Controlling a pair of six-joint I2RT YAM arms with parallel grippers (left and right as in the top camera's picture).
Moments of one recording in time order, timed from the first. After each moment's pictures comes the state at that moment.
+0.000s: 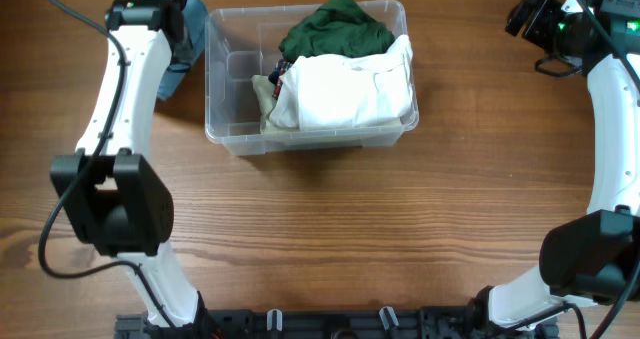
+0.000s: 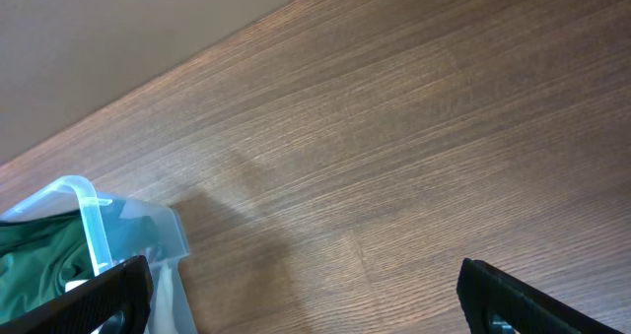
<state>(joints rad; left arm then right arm) -0.02 2.00 1.86 -1.00 -0.43 -0.27 -0.21 1.76 1.75 -0.88 -0.09 0.28</state>
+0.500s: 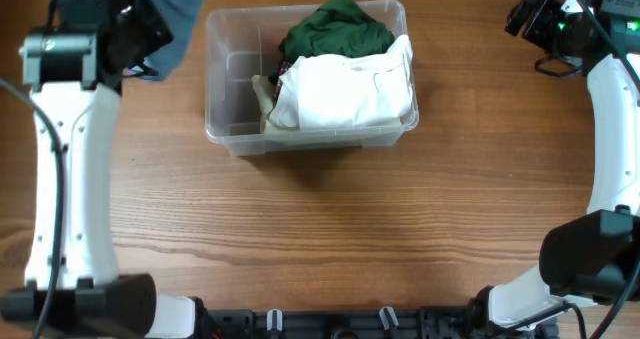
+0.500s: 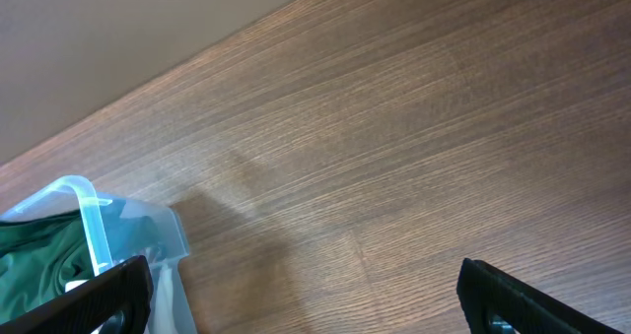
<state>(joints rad) 0.01 1.62 1.86 -1.06 -0.08 -0.45 -0.21 1.76 1.75 -0.88 -0.09 0.28</state>
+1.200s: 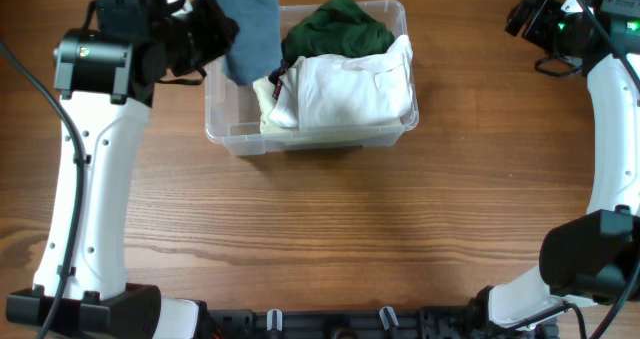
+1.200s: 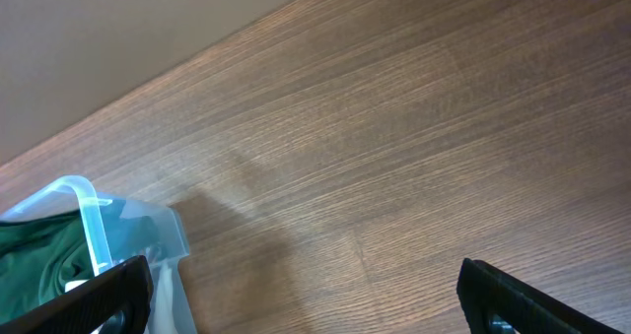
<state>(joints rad) -0.14 1.60 1.86 -1.05 0.30 -0.60 -0.21 1.76 1.75 -0.88 -0.09 0.28</state>
